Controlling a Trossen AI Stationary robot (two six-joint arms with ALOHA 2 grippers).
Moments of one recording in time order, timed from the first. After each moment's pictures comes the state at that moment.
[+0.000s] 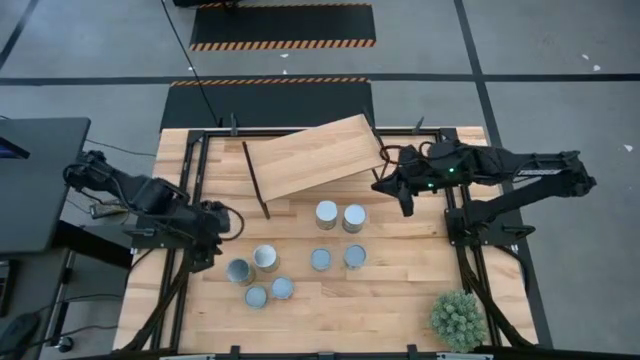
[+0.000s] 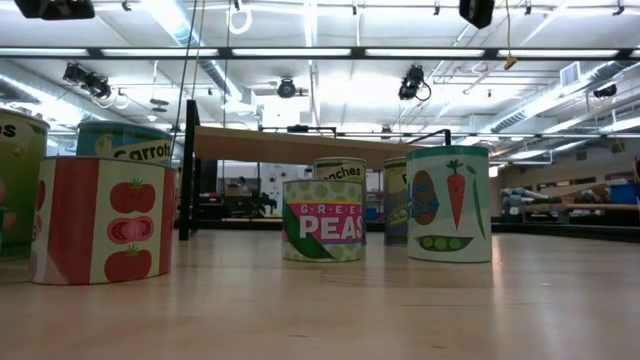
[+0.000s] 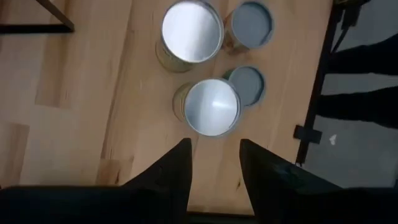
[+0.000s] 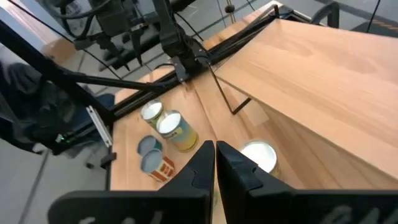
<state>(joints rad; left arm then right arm) -0.47 1.05 1.17 -1.27 0.02 -0.73 0.05 1.02 1.13 -0.54 0.09 0.51</state>
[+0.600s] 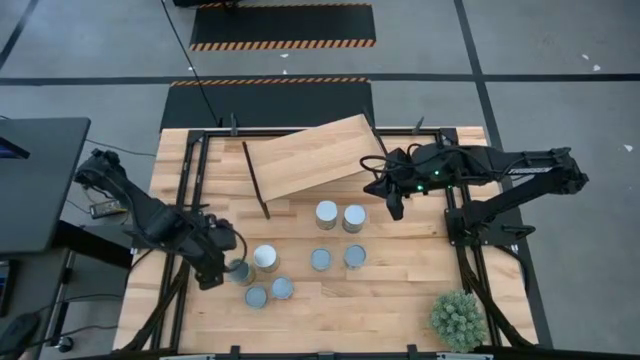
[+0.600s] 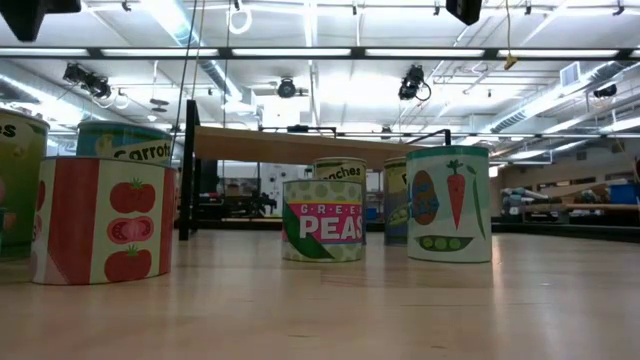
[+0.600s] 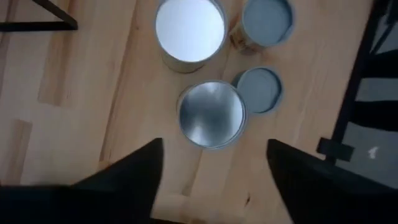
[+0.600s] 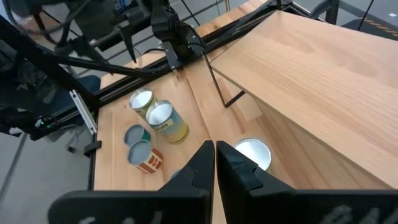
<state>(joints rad) -0.66 1.20 1.17 -1.22 -0.13 -0.91 0.06 1.11 1.21 -0.60 0.10 0.47</state>
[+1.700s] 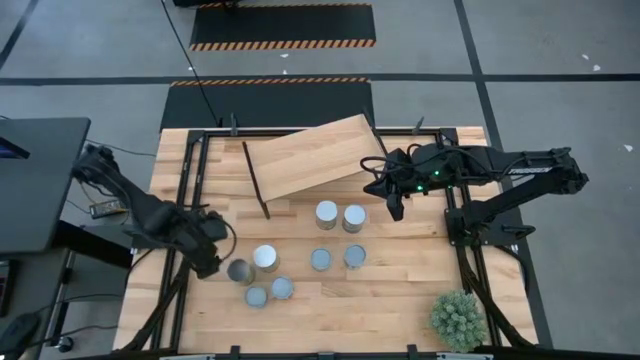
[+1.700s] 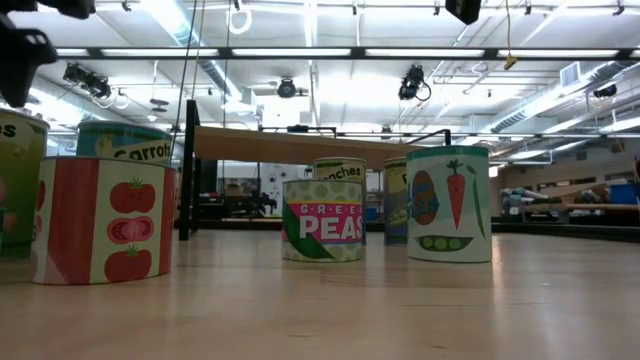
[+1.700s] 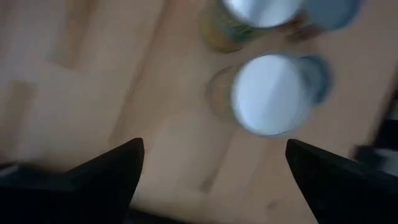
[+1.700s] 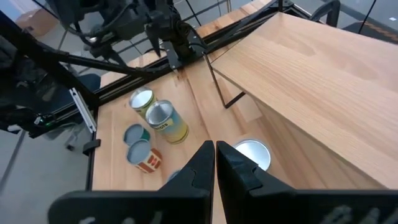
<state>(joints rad) -0.64 0.97 0.88 -1.13 -0.14 -1.02 0.06 1.11 1.21 -0.60 0.10 0.47</state>
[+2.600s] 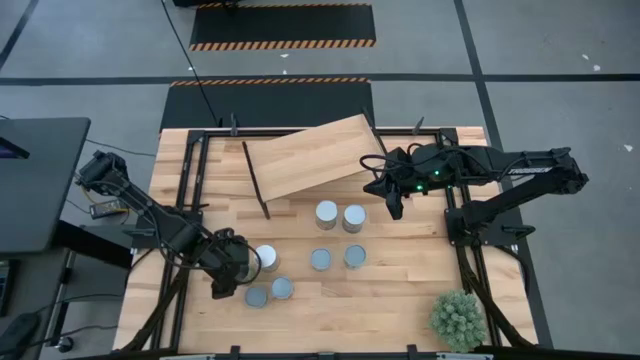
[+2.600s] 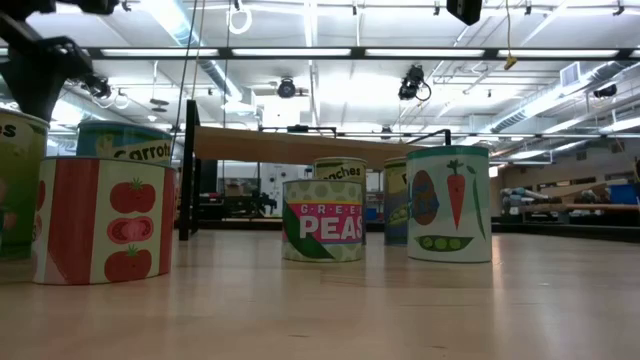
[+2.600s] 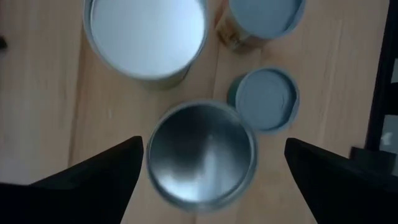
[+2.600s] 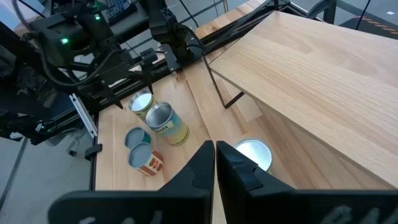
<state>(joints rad) -0.65 1.24 0.91 -0.86 -0.13 -0.76 0.06 1.11 1.21 -0.60 0.11 0.49</state>
